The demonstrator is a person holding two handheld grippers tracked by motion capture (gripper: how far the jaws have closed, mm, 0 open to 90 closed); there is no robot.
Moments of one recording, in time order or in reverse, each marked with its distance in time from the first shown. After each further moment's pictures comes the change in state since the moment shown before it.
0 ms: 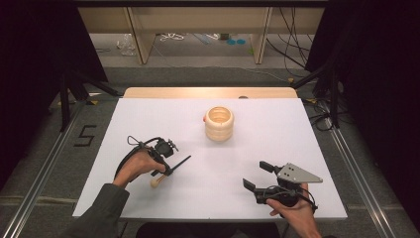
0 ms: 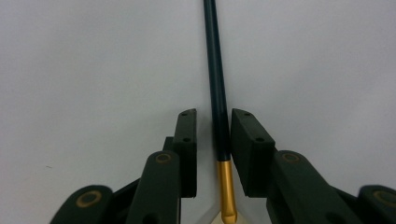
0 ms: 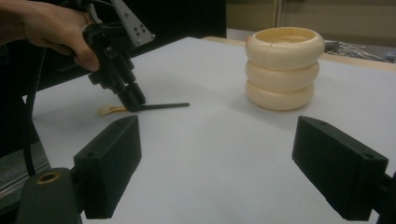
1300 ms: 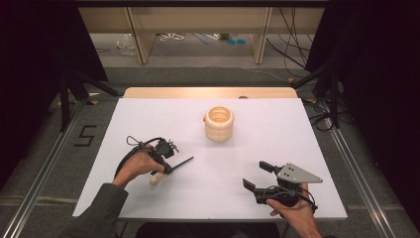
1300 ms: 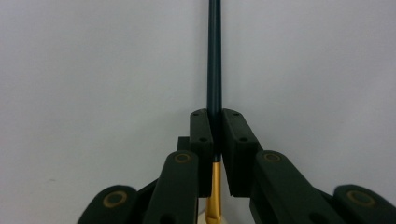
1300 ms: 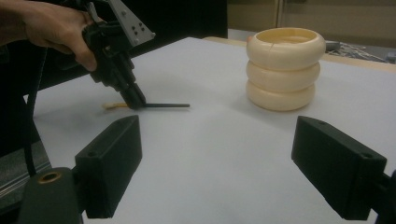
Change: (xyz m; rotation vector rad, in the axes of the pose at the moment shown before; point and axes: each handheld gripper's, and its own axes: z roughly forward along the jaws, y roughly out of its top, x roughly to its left) left arm -0.005 0.000 -0.002 -0.049 -0.016 0.049; right arm 0.000 0.000 0.000 0.004 0.004 -0.004
